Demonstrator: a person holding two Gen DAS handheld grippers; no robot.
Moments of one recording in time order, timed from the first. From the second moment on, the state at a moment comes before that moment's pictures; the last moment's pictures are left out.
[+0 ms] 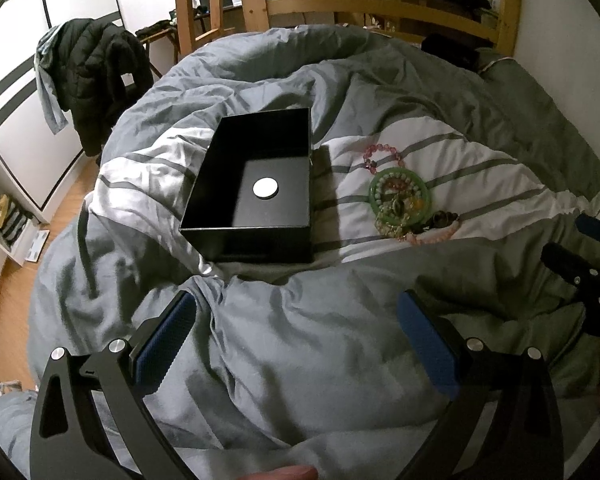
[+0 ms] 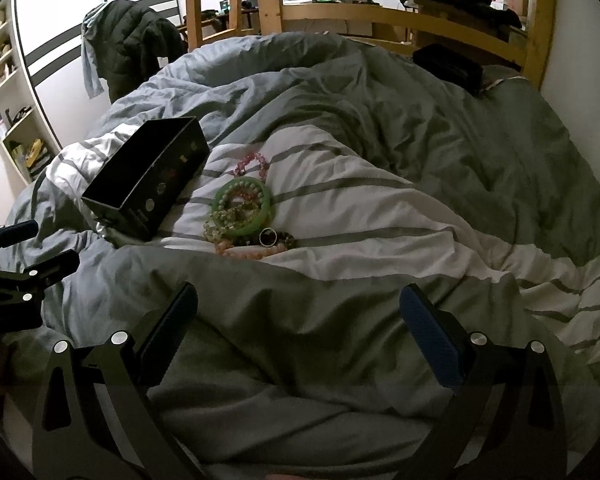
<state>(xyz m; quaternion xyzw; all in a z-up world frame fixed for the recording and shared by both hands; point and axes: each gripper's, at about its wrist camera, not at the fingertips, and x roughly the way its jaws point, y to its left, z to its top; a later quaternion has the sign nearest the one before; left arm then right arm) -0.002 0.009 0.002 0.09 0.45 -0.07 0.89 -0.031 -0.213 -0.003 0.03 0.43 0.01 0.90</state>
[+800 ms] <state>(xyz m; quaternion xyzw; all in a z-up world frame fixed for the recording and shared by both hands) -0.010 0.003 0.039 0.10 0.40 -0.07 0.91 -0.042 -0.207 0.030 0.03 0.39 0.02 0.92</state>
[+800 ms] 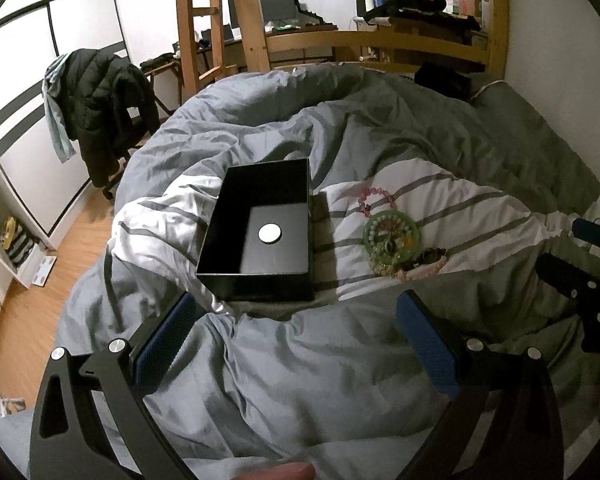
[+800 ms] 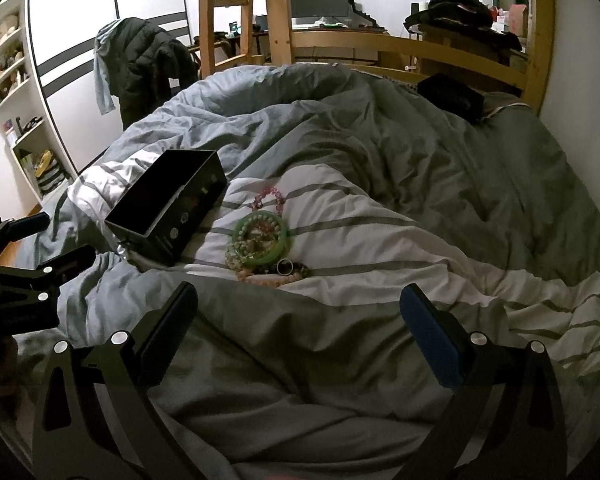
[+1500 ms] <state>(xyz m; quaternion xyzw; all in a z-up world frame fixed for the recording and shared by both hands) 0.010 -0.001 0.043 0.09 0.40 -0.07 0.91 -0.039 -0.209 0.029 0.03 0.39 0.02 0.92</state>
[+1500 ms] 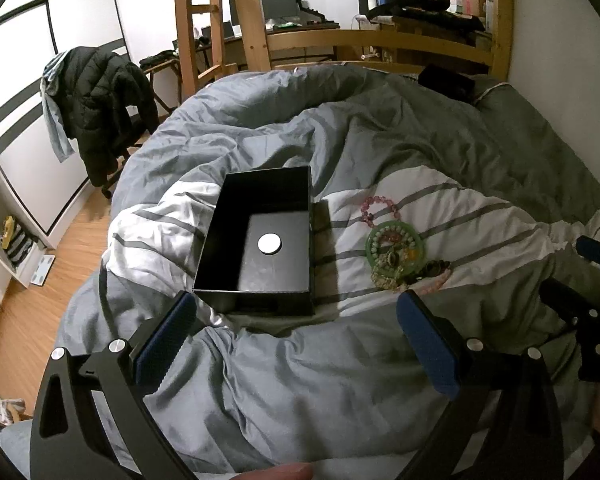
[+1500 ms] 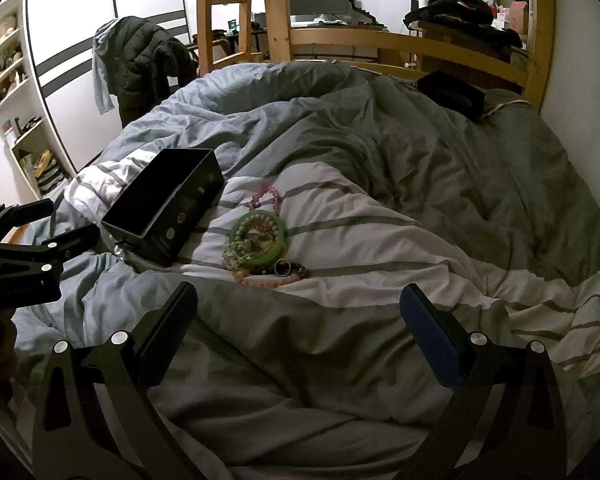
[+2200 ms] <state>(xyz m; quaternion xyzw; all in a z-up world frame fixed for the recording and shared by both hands) 0.037 -0.022 0.041 0.10 0.41 -0.10 0.90 -0.022 -0.217 0.010 0.04 0.42 0.02 0.91</state>
